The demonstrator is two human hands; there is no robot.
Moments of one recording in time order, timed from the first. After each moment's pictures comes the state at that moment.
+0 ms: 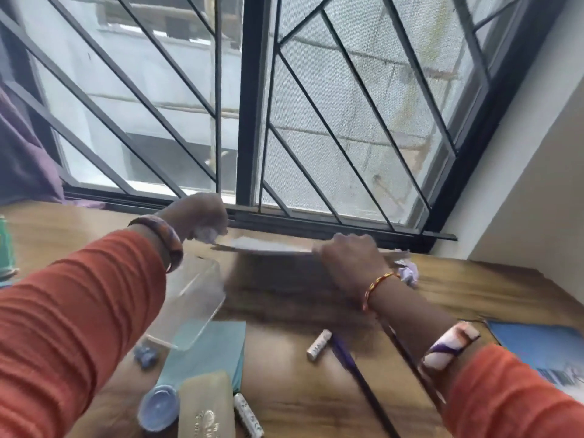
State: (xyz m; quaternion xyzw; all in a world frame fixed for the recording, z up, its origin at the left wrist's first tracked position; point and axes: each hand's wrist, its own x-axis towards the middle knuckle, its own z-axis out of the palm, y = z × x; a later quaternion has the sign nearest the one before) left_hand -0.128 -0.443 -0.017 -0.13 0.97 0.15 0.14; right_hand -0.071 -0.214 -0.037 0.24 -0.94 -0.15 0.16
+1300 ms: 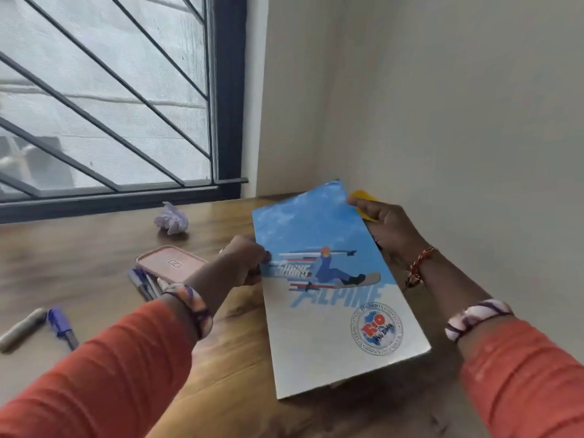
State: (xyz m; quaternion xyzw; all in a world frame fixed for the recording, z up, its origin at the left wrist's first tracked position) left_hand -0.024 -0.006 -0.098 -0.02 0.77 0.58 0.26; right_hand 0.068 0.201 -0.049 -0.07 -0.85 0.48 0.20
